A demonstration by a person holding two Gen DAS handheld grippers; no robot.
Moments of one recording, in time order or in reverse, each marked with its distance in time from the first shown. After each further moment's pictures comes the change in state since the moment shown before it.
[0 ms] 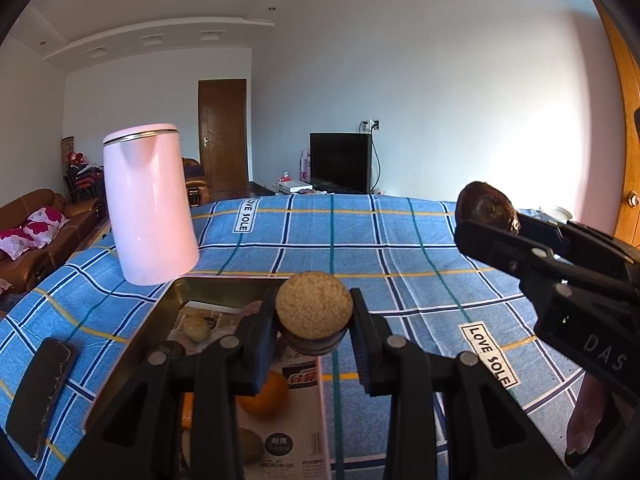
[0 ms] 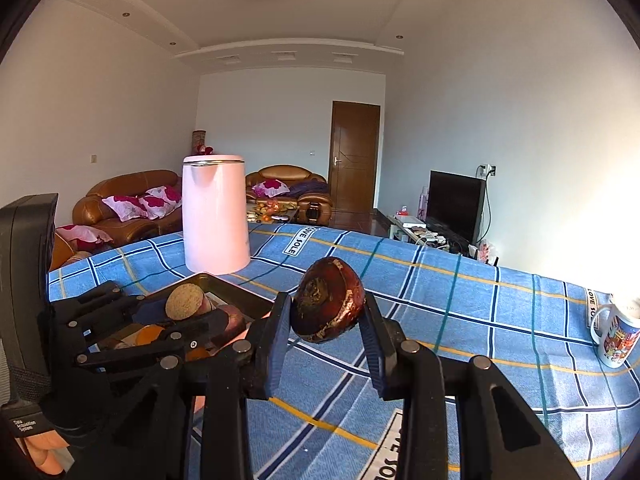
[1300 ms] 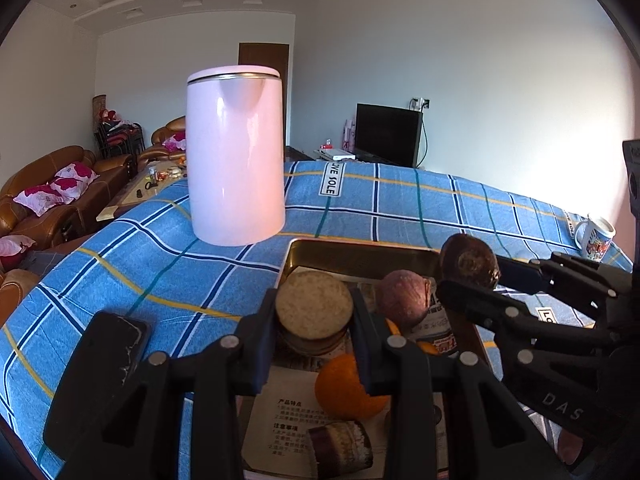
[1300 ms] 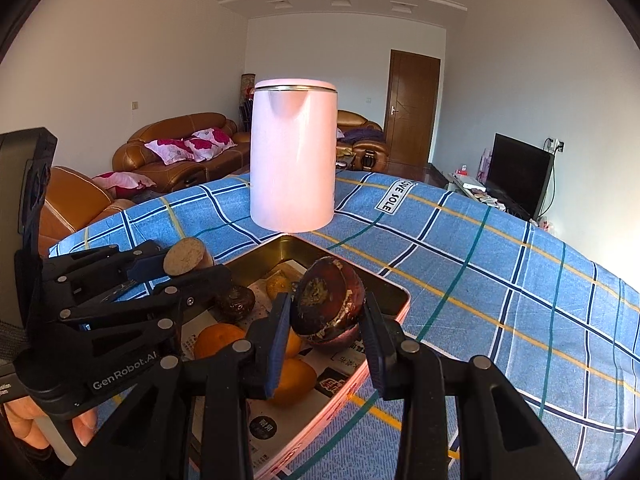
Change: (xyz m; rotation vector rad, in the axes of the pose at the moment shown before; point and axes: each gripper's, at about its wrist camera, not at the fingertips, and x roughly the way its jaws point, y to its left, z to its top) left arm 0.015 0.102 -0.010 -0.097 0.130 0.098; right arm 0.089 0.088 0.003 -0.077 0.224 0.175
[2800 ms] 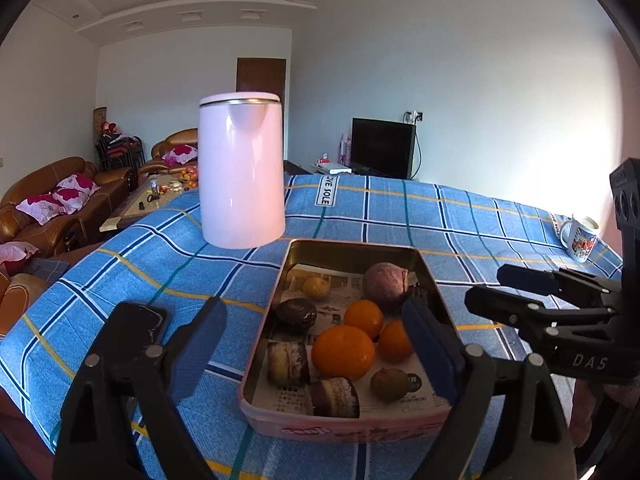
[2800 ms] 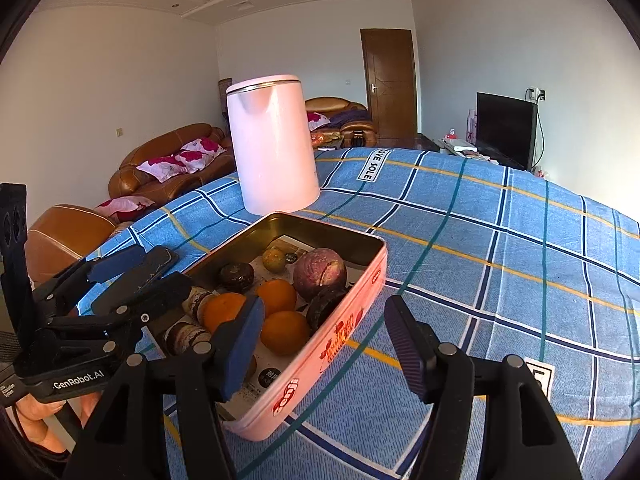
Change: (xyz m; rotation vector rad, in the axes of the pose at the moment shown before) left arm -0.048 -0.002 -0.014 0.009 -0.072 -0.006; right arm -0.035 -0.021 -0.028 0.182 0.031 0.023
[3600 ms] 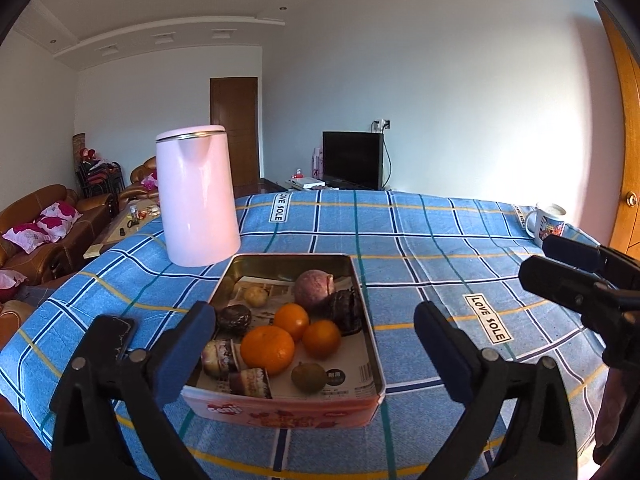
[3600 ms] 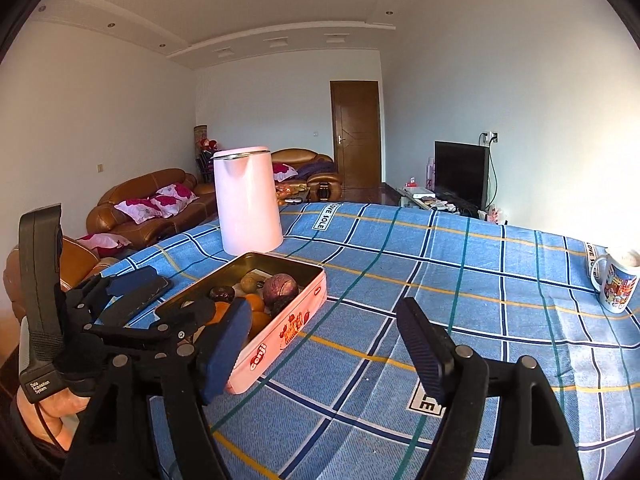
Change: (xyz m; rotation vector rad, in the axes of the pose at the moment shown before) left arm -0.028 -0.057 -0.005 0.084 -0.049 -0.072; right arm -0.110 -0.011 -0.030 0.007 -0.197 -0.130
